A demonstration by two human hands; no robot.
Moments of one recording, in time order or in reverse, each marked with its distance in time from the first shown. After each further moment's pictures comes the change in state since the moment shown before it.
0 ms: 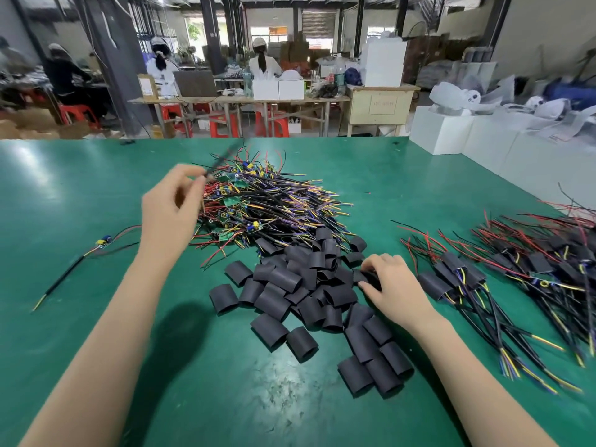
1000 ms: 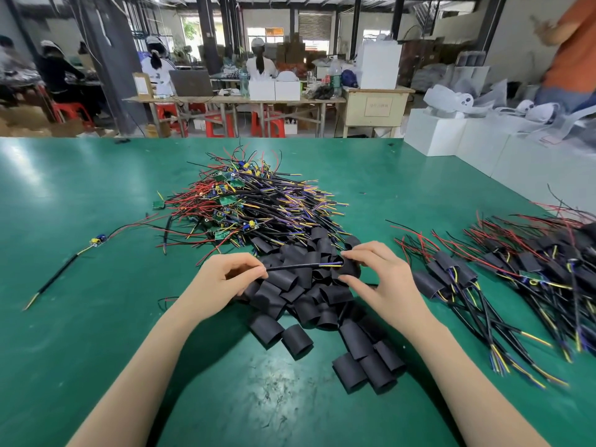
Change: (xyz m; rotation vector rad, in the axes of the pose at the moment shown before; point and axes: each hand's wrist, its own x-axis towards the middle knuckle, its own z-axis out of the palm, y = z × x) left_hand -0.085 -0.010 0.036 -0.253 -0.634 -0.181; right_hand -0.012 -0.020 -0.018 0.319 0.273 -0.297
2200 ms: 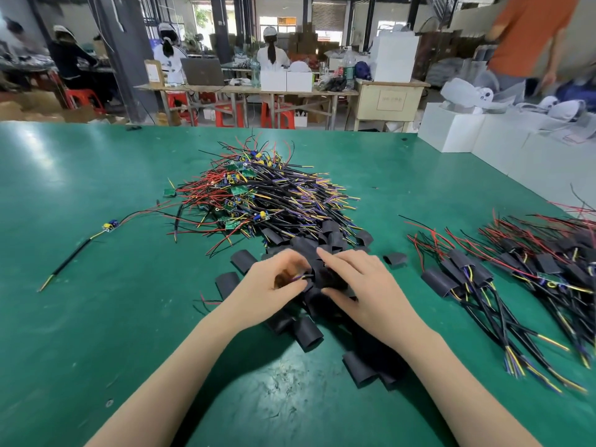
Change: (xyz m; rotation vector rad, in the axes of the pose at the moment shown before) left_hand -0.006 0.030 0.046 0.037 -0.038 0.034; right_hand -0.002 -0.031 0.024 -0.230 -0.126 -0.220
